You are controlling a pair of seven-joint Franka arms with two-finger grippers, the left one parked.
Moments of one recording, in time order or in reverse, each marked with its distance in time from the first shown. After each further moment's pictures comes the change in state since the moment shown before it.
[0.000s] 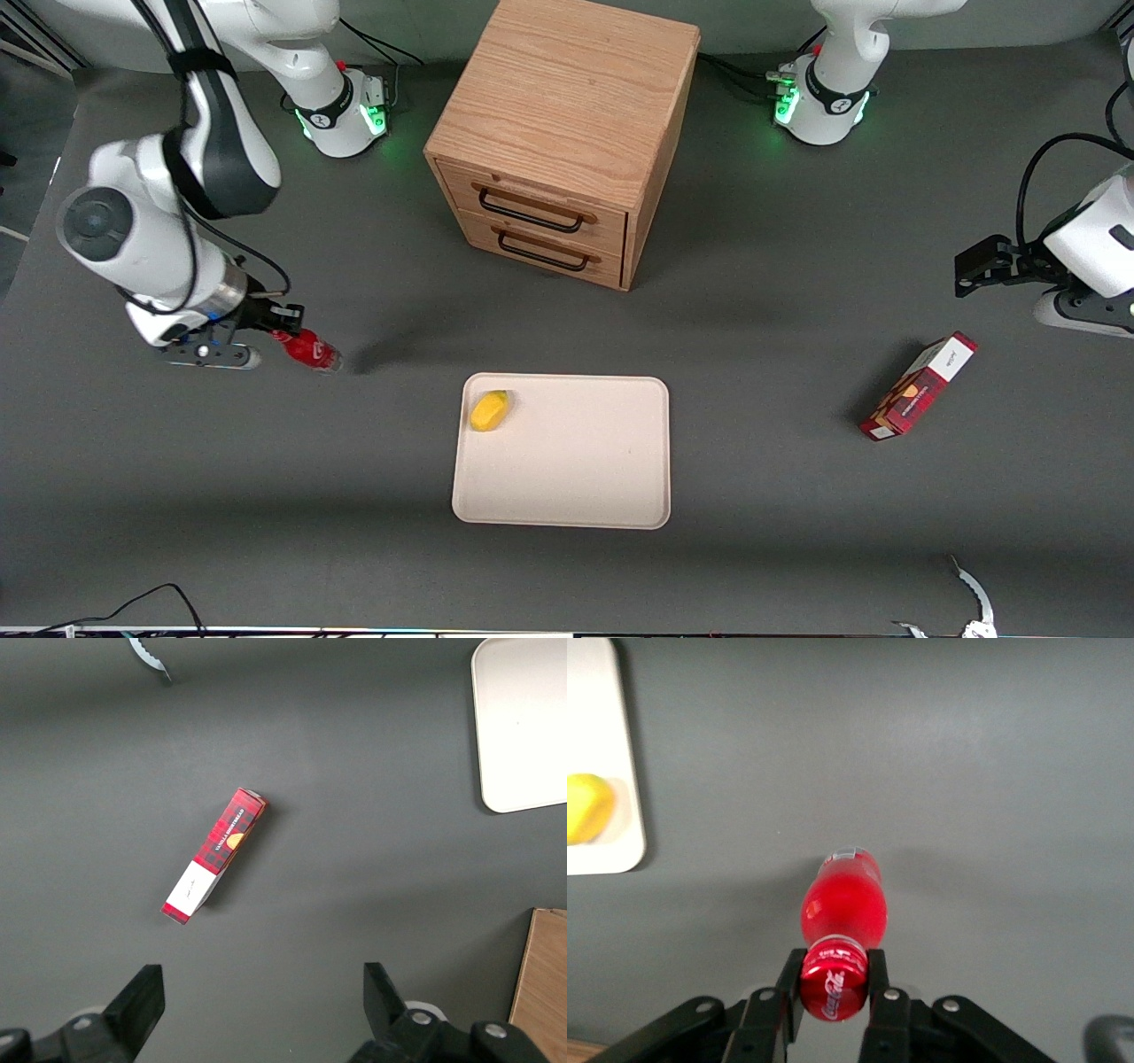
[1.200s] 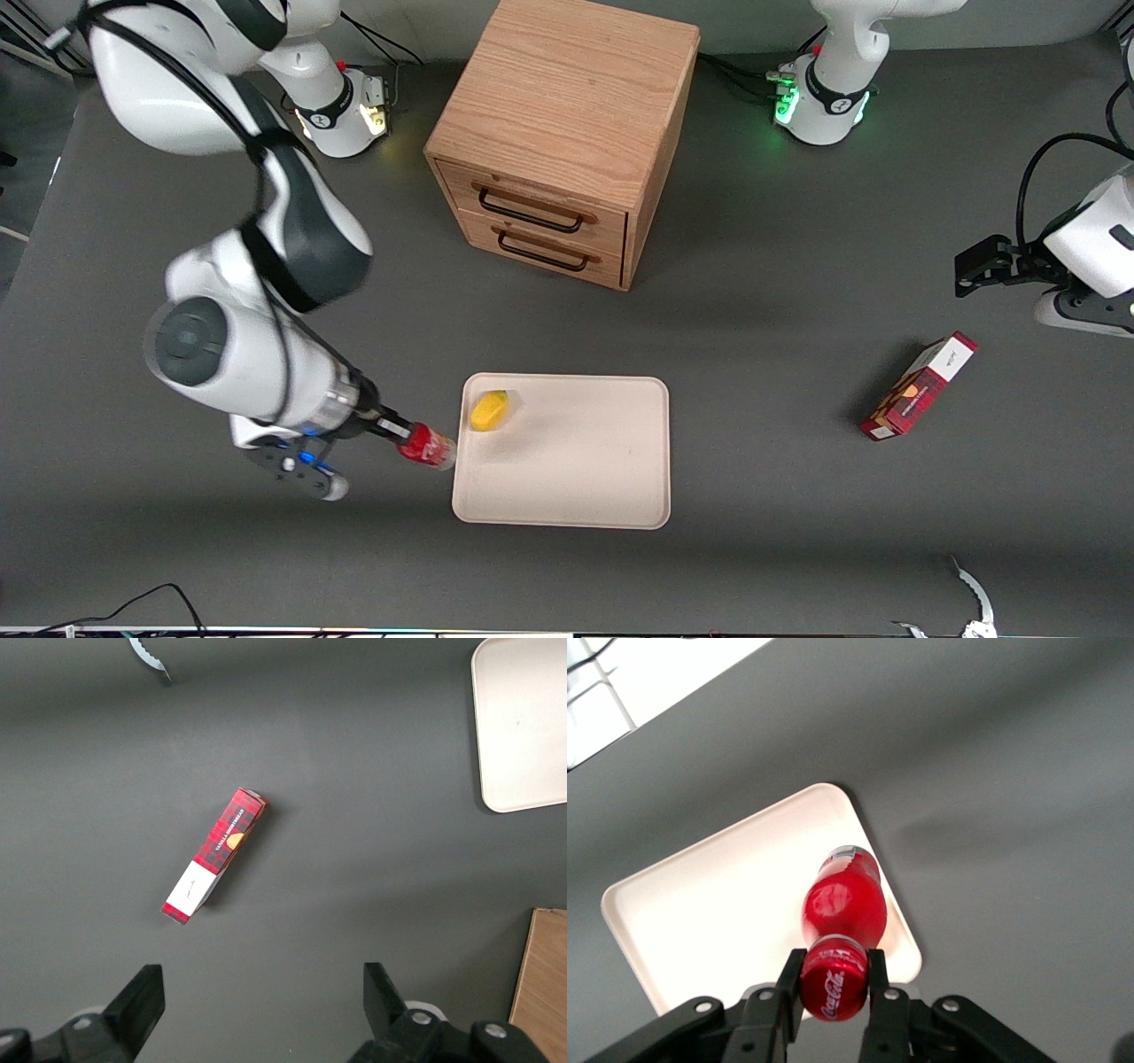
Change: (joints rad) arm 0.205 0.712 0.158 0.936 -0.106 -0.124 0.688
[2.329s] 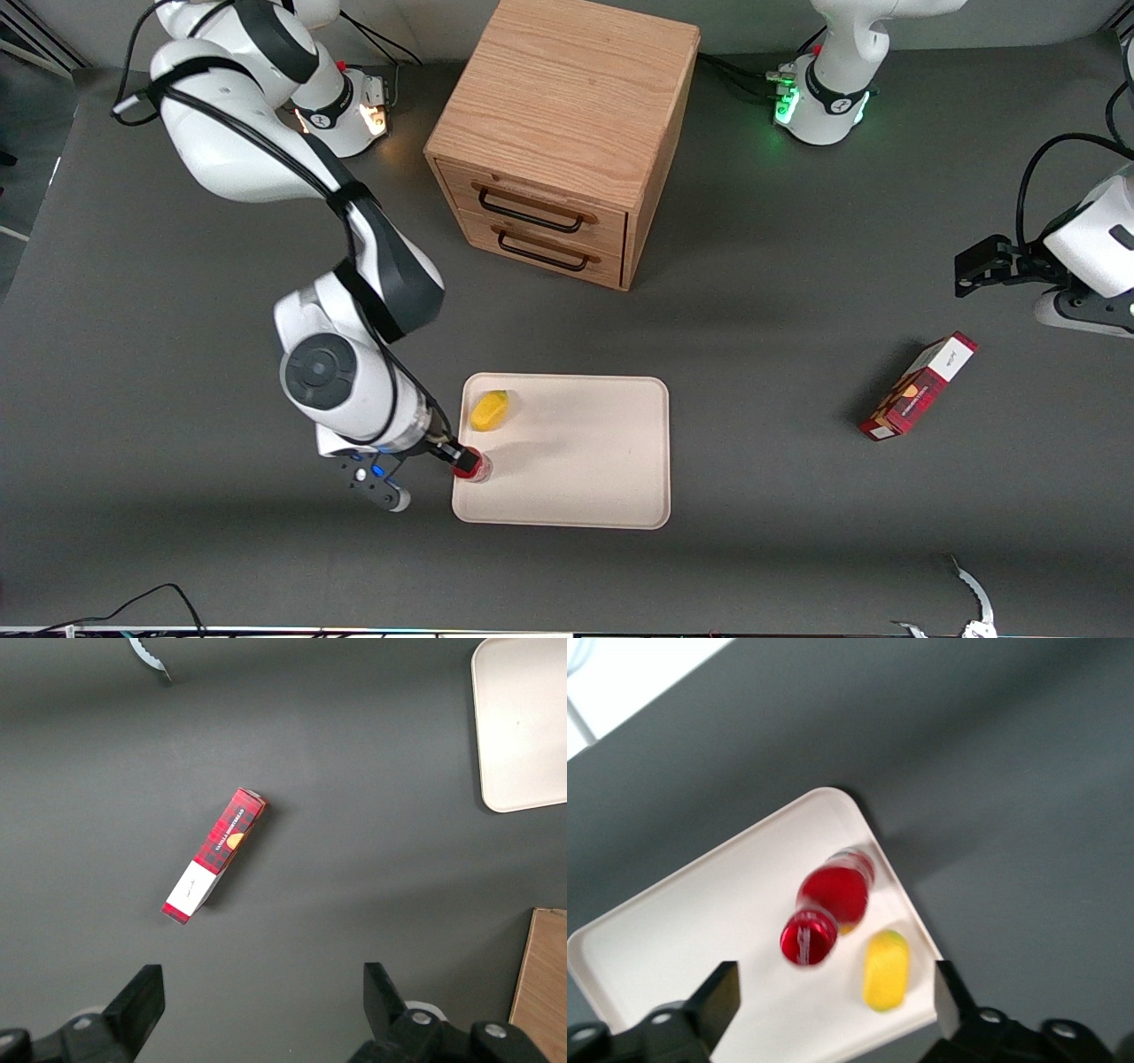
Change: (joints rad) arm 0.021 0.064 0.053 0.081 -0.121 -0.034 0.084
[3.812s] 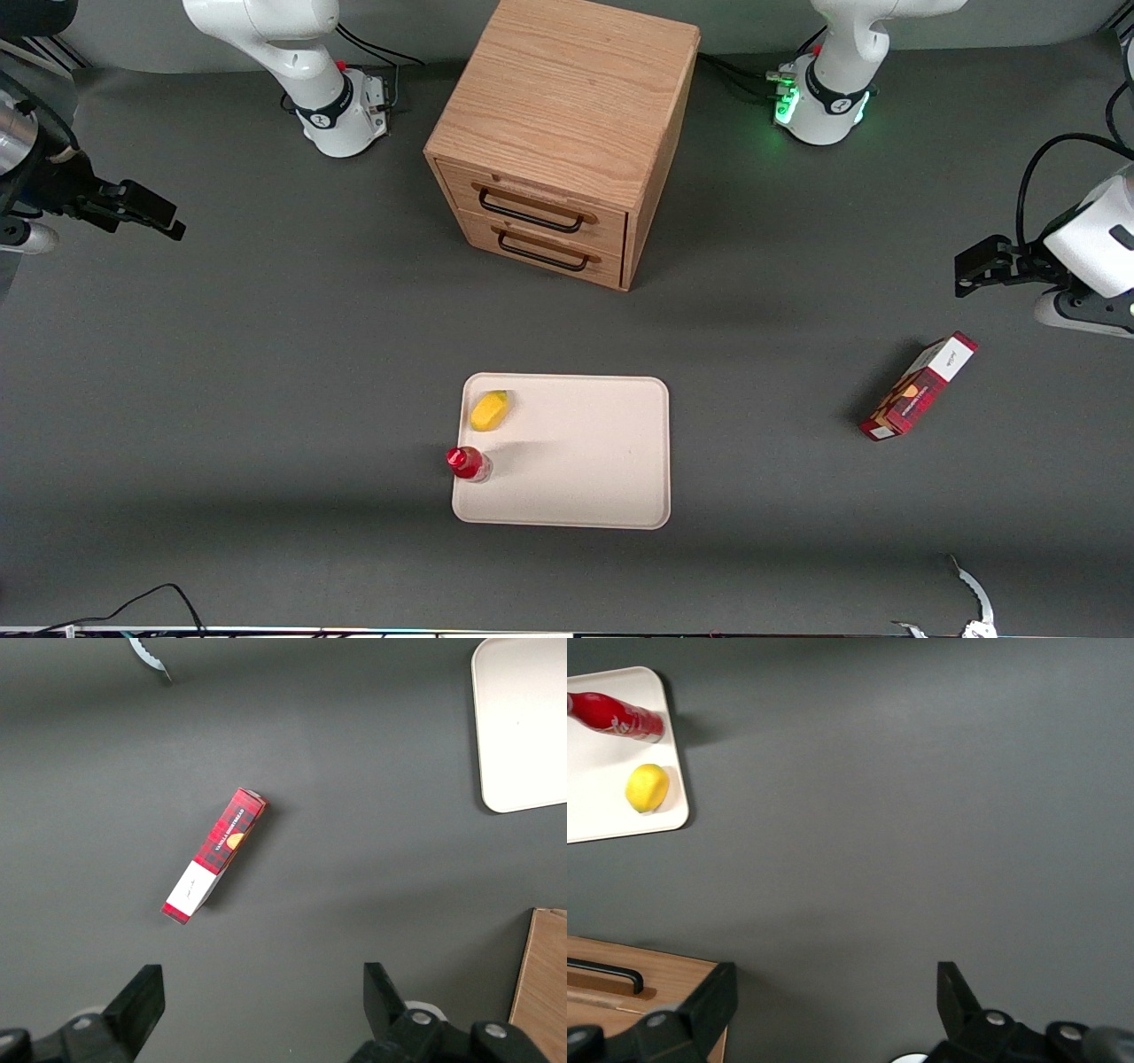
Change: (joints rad) arm -0.244 -1.036 -0.335 -0.906 0.328 -0.190 -0.845
